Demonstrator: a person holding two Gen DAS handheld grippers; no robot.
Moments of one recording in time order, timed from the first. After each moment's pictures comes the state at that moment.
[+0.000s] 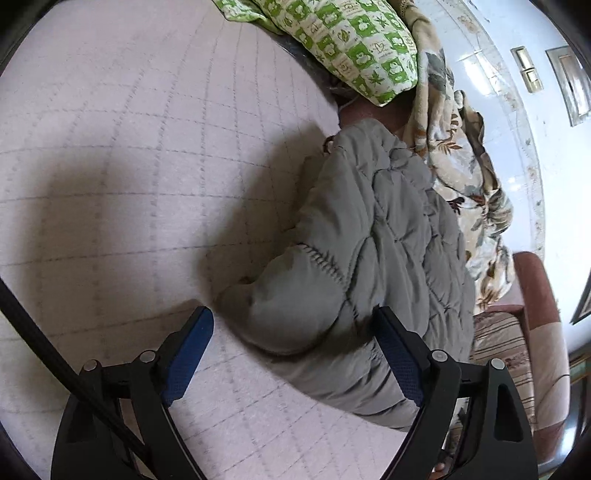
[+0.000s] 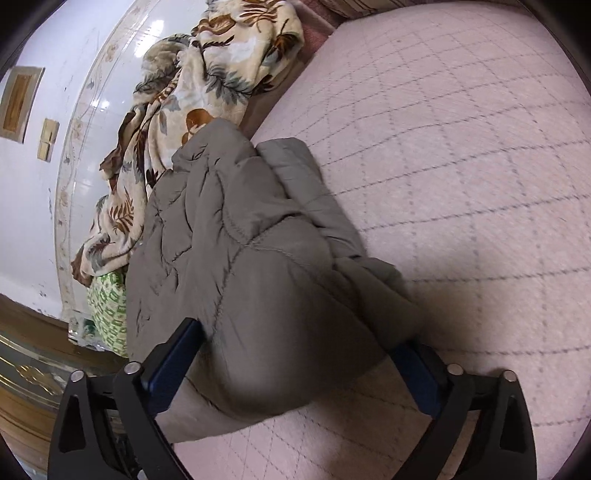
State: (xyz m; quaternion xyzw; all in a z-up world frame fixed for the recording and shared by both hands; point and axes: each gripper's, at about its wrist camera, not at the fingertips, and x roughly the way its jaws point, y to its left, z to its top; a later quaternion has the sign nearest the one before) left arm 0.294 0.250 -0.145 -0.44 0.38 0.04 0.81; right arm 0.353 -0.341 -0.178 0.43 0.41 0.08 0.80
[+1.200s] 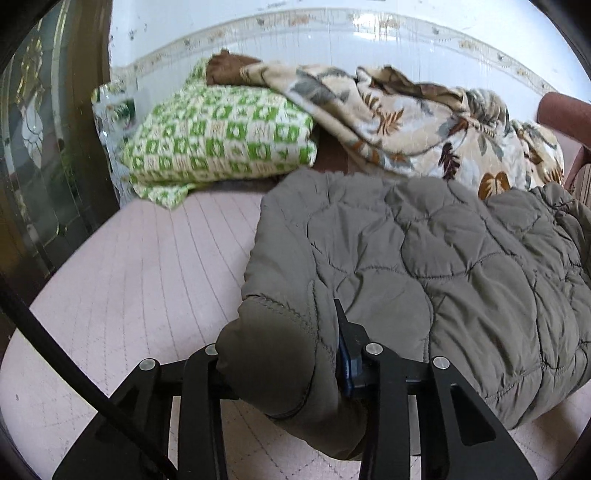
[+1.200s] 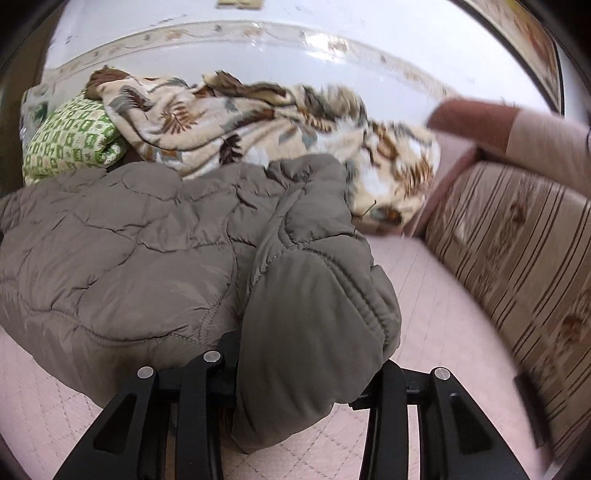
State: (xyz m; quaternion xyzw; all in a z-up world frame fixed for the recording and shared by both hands) left arm 0.322 0.158 -0.055 -0.02 0.29 0.15 0.94; right arm 0.330 -0.212 -0.083 -0.11 0.26 0.01 0.96
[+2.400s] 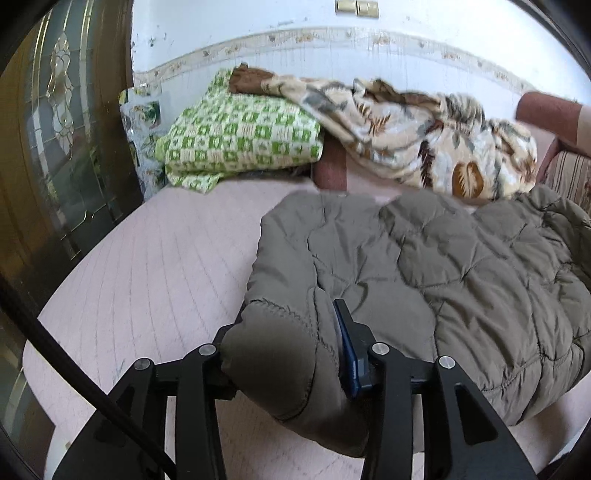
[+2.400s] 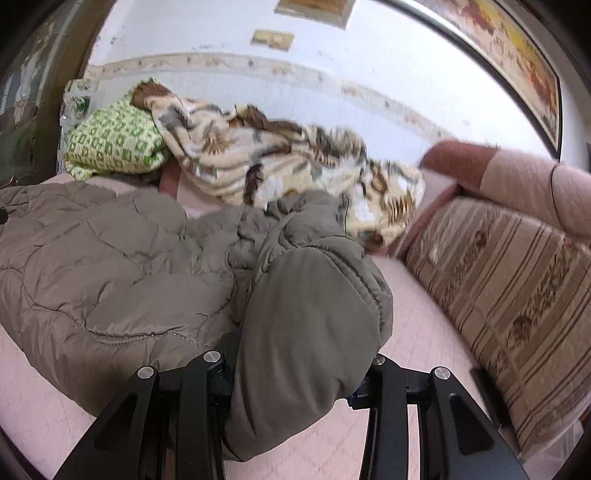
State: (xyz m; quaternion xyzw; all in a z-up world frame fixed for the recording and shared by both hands) left arm 0.167 0.145 -0.047 -0.01 0.31 0.15 0.94; right arm 0.192 -0.217 -0.064 -0.14 0.23 0.03 0.96
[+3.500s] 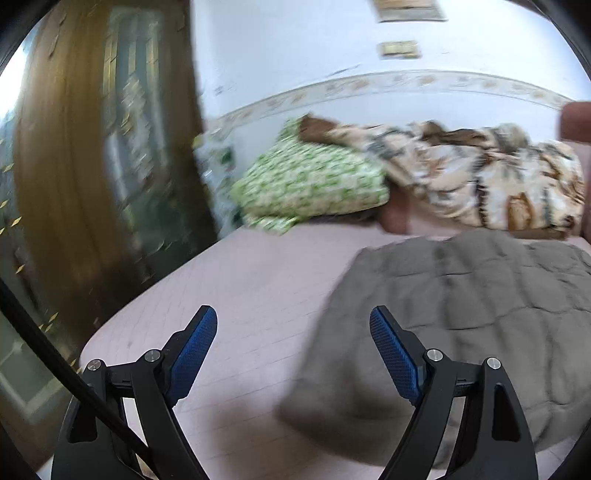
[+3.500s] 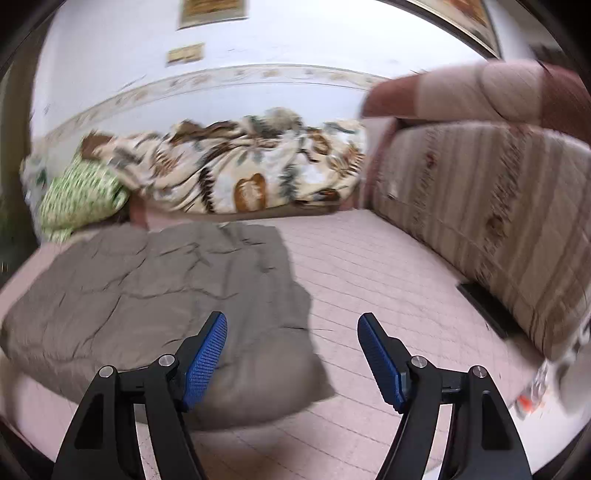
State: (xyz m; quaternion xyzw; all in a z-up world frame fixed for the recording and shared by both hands) left arm 0.116 0.115 -0.037 0.04 0.19 0.27 0.94; right arm 0.143 -0.284 -0.063 0.00 0.25 0.00 0.97
